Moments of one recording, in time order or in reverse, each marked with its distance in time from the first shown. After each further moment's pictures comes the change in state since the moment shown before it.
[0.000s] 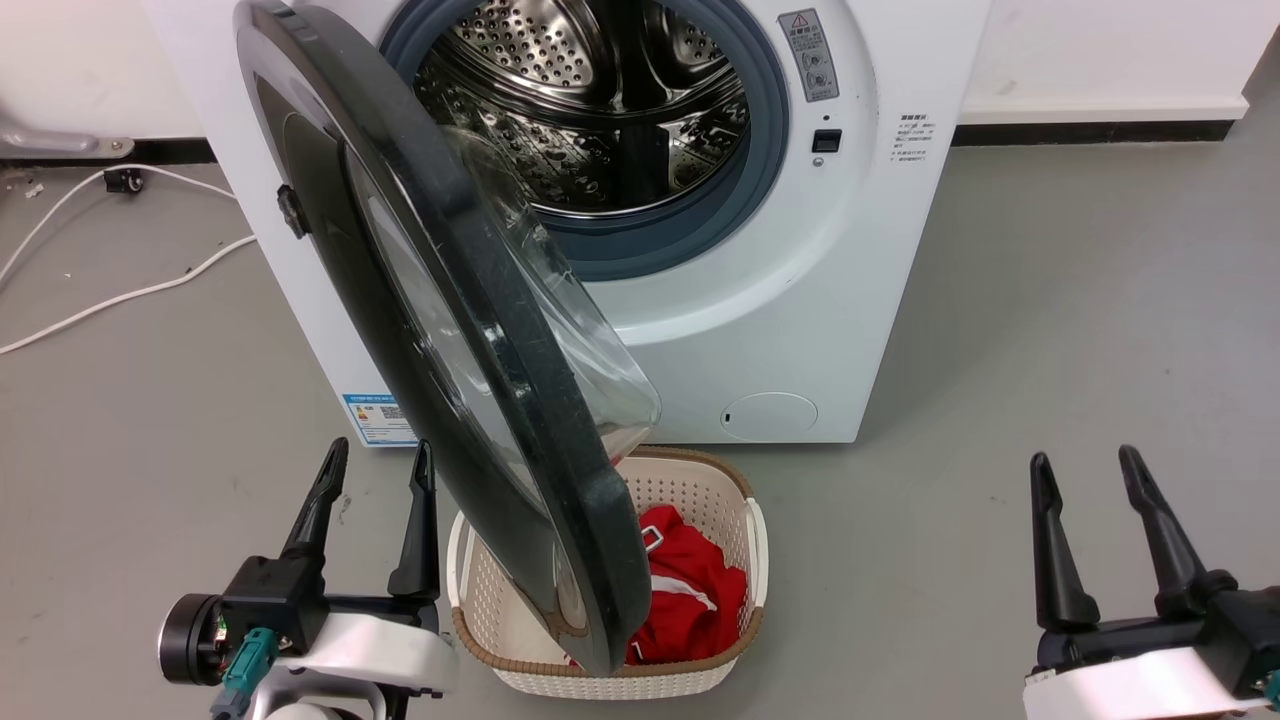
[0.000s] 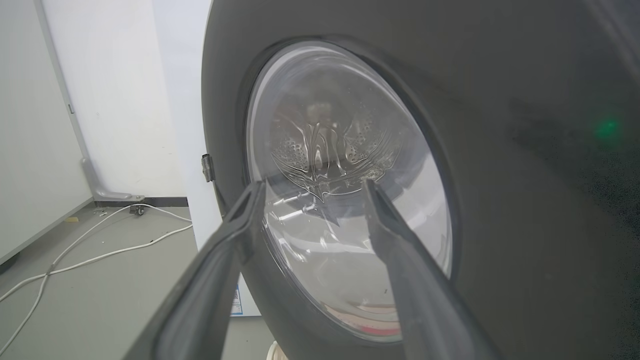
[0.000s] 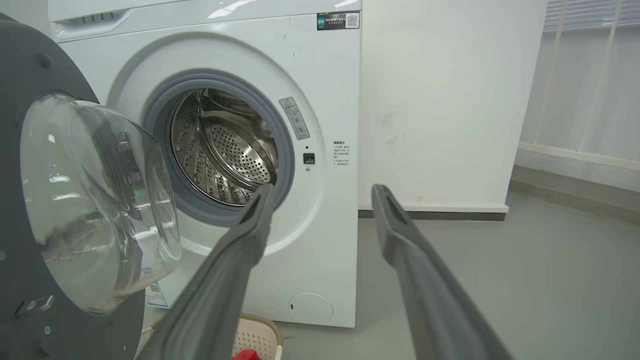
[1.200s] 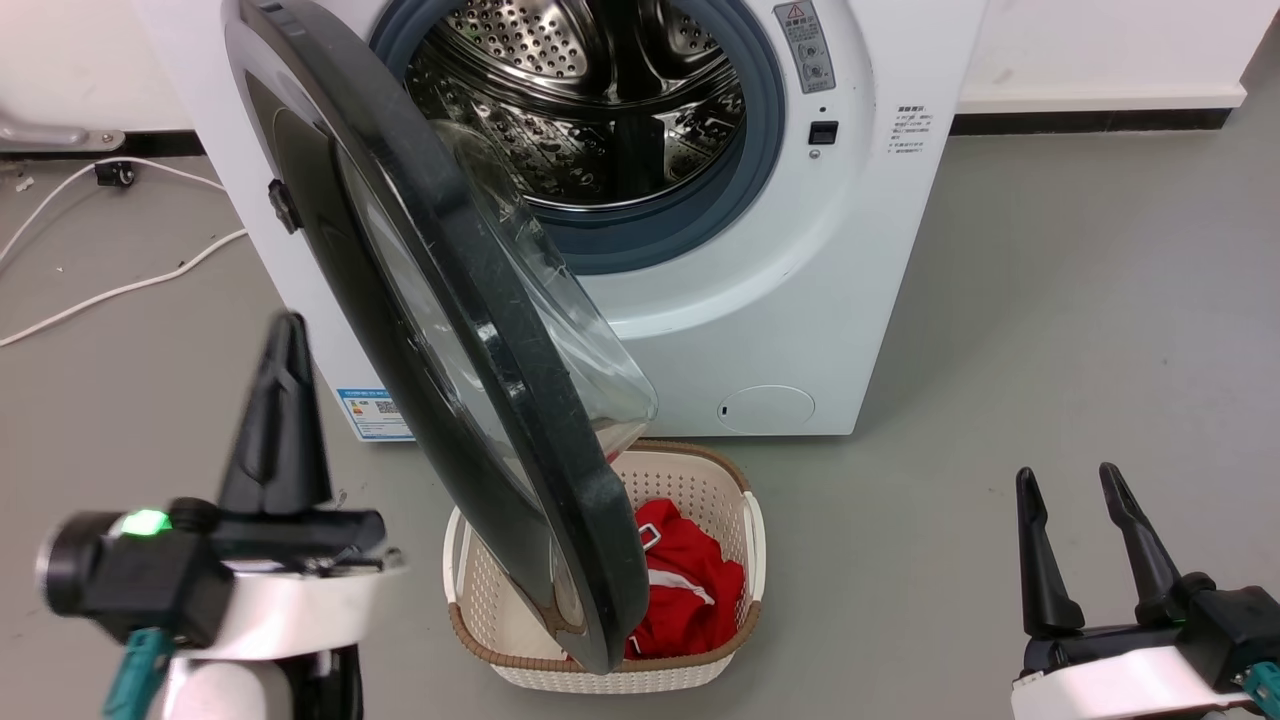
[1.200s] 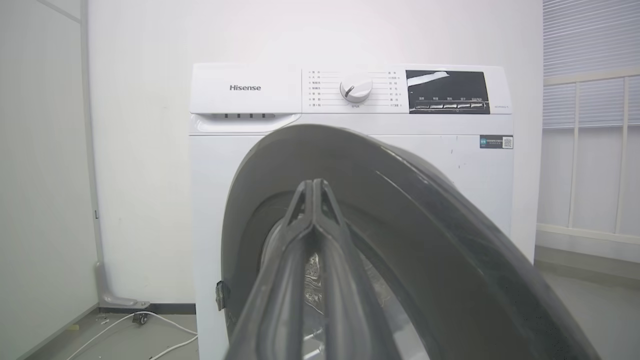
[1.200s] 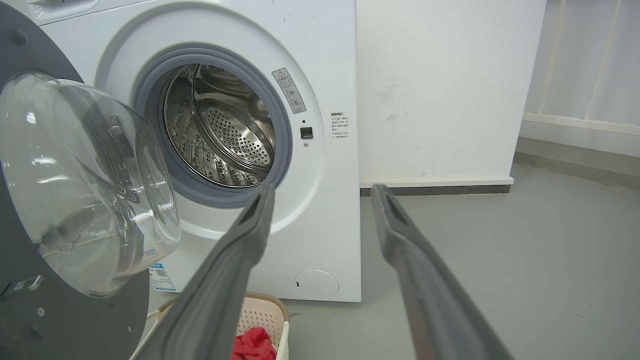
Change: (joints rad) left arm -0.032 0.000 0.025 -0.279 0.010 0.022 0.000; right arm -0.019 0.000 0.007 0.103 0.035 0.000 -0.024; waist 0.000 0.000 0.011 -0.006
